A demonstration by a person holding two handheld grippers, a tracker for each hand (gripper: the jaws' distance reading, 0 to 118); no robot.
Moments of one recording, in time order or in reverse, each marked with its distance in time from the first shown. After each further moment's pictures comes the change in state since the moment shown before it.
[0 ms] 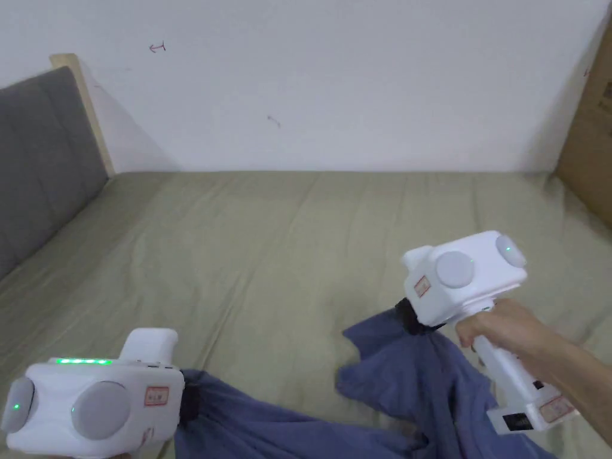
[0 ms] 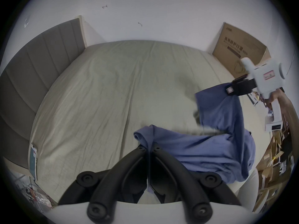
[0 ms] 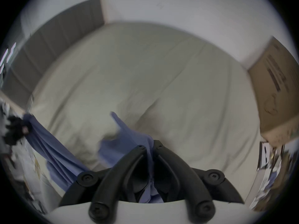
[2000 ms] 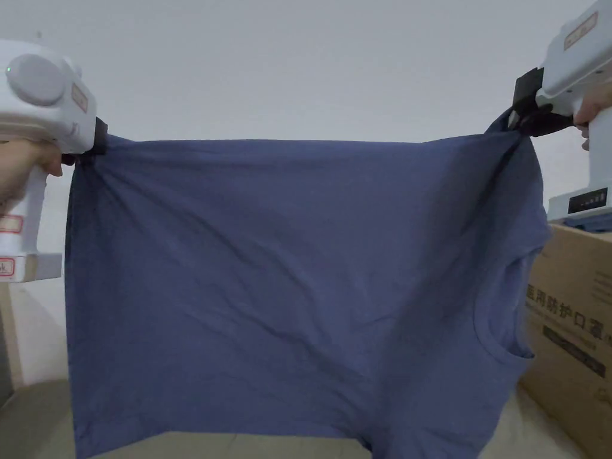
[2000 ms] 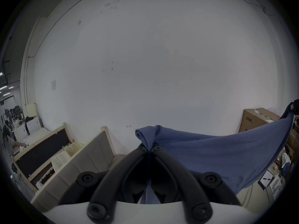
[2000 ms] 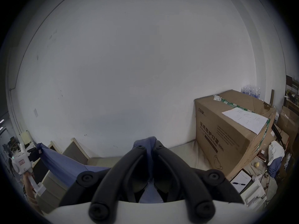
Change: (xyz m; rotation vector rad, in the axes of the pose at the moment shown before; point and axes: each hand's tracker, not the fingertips) left arm 0.054 0.469 0.174 0.694 0.251 -0.048; right arm 0.185 0.233 0.376 0.756 -0.185 -0.453
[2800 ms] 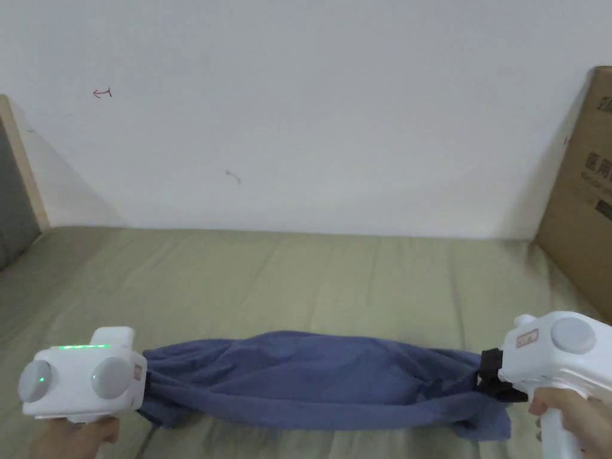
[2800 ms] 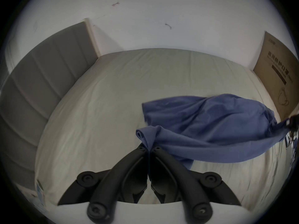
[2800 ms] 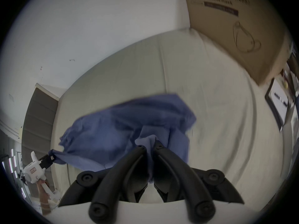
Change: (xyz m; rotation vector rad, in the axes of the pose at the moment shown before) left arm 0.006 -0.477 -0.112 -0.658 0.035 0.058; right arm 0.108 -0.454 -0.194 -0.731 -0.070 -0.169
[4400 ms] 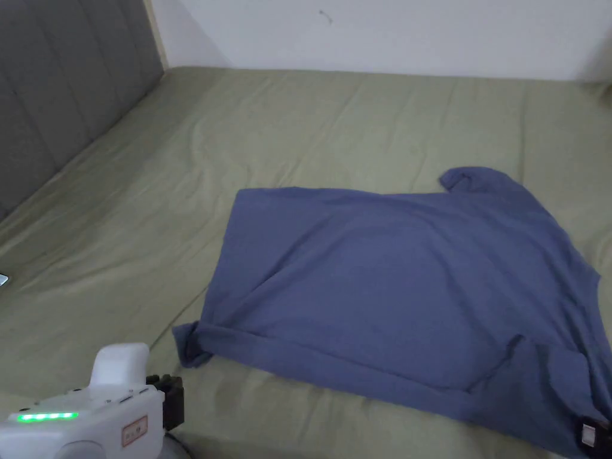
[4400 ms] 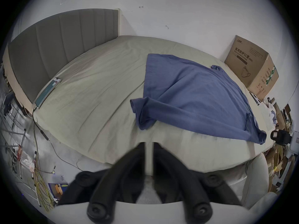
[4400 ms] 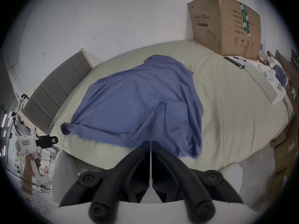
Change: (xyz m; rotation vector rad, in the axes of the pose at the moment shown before) left arm -0.126 -0.390 0.289 -0.008 -0.152 0.080; right arm 0.043 -0.465 0.256 0.185 0.092 0.230
